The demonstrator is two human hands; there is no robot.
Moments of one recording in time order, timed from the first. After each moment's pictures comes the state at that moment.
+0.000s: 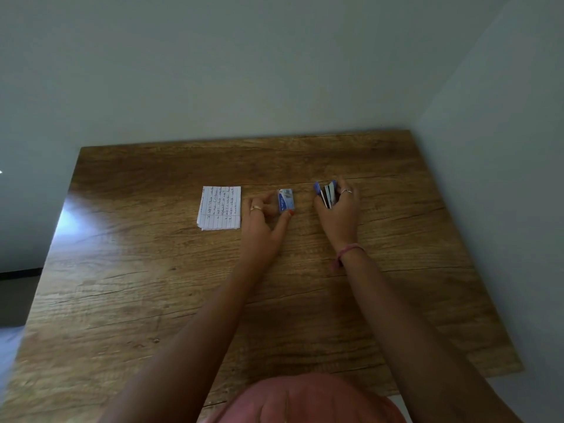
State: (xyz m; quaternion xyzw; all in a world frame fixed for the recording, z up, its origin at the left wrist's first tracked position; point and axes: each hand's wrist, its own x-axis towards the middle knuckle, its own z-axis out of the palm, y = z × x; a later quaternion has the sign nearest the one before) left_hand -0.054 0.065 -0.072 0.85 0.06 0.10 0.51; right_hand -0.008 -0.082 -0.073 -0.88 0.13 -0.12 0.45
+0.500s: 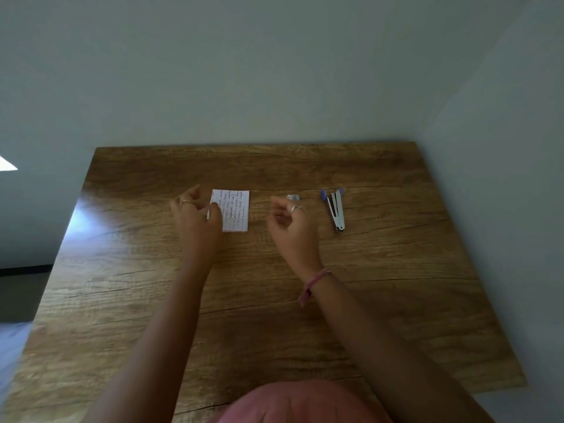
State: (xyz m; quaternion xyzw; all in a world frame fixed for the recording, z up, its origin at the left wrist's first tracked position) left_hand -0.052 0.158 -0.056 0.83 0.22 0.19 0.47; right_hand -0.056 -0.002 -0.039 -0.84 -0.05 -0.06 0.53
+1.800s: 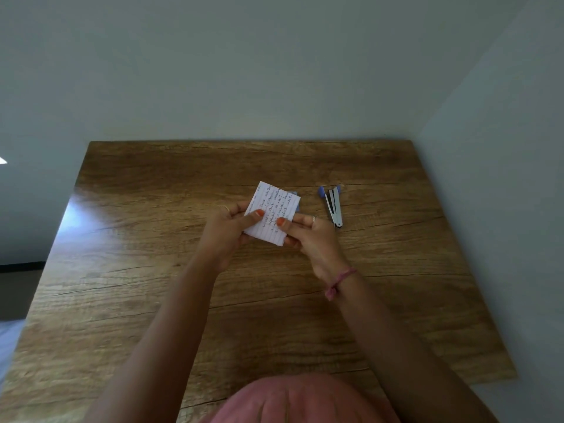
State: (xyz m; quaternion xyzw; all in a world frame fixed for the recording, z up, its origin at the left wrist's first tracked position) left_hand -0.064 0.130 -0.034 0.58 0.15 -0.13 0.79; right_hand -0.061 -0.037 -0.037 -0.65 0.15 0.18 0.72
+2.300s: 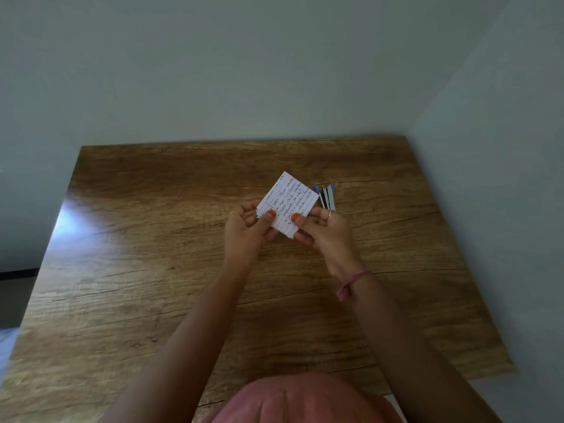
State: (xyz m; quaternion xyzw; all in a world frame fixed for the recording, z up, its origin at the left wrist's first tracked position) left_hand -0.072 0.081 -0.040 0.55 0.18 -0.03 0.82; right_hand -0.063 -0.065 -0.029 -0.65 0.14 0.12 0.74
